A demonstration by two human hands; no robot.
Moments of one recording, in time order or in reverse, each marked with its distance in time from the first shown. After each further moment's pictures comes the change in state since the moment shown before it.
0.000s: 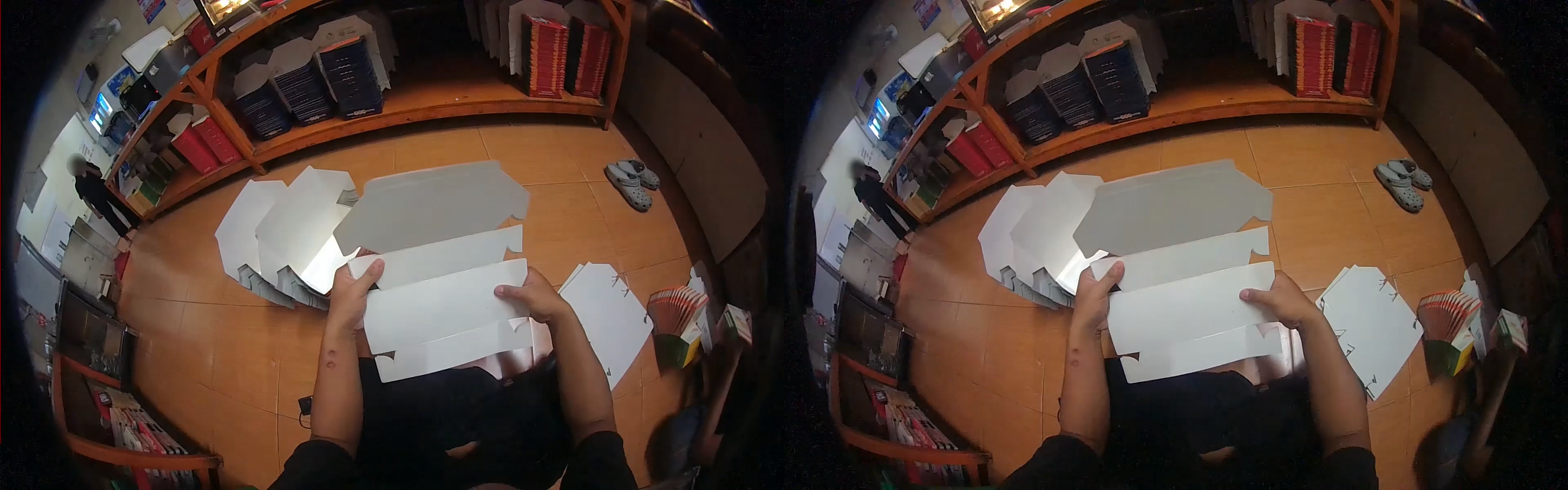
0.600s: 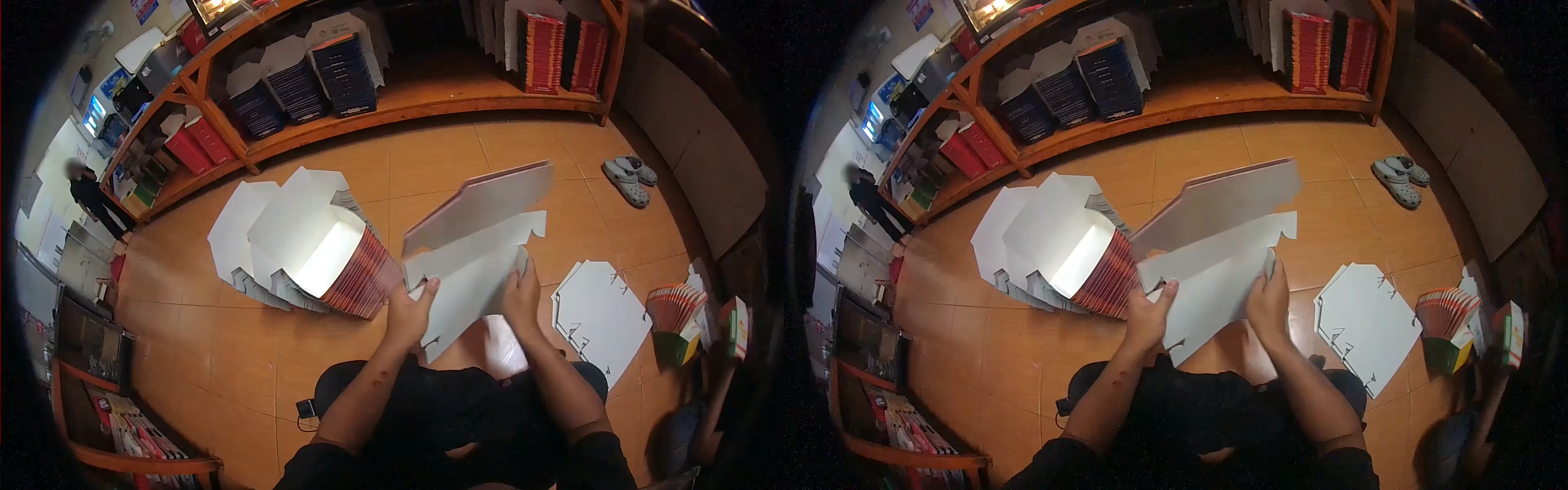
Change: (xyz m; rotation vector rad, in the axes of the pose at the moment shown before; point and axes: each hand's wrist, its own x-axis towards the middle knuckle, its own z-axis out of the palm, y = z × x) left_hand -0.021 -0.050 0.072 0.275 0.024 0.183; right_hand 0.020 0.037 0.035 -0.467 0.753 -0.435
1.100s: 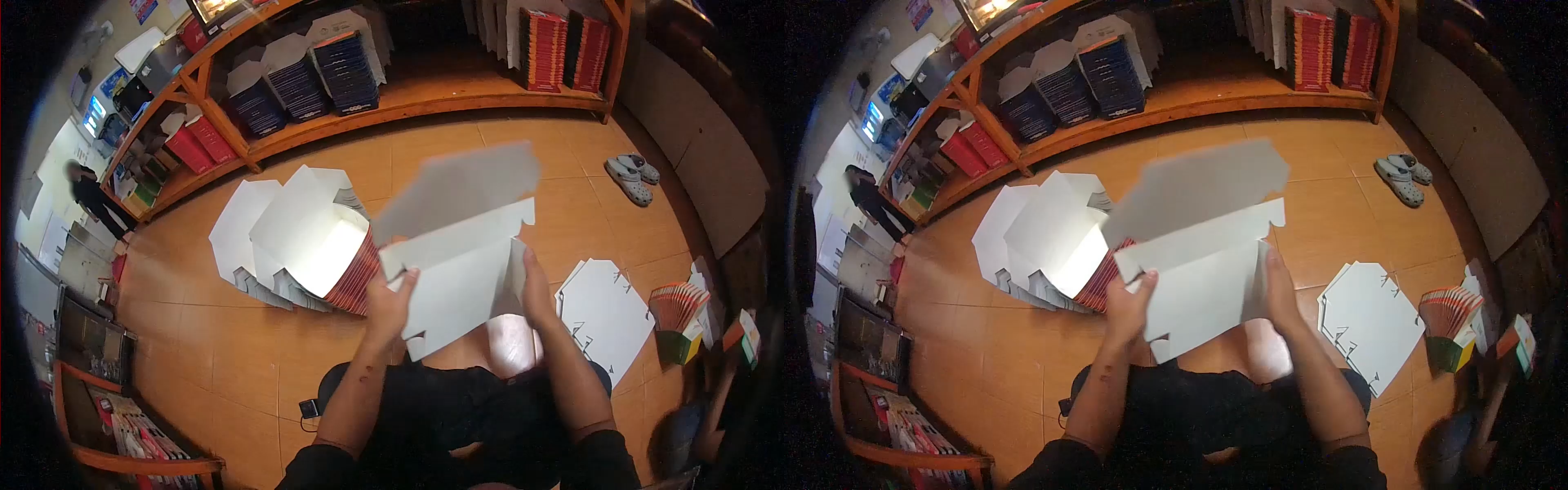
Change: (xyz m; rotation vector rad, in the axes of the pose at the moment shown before) left_hand 0.014 0.011 -0.033 0.071 0.013 -0.078; right_hand 0.014 -0.014 -0.013 0.538 -0.287 0.249
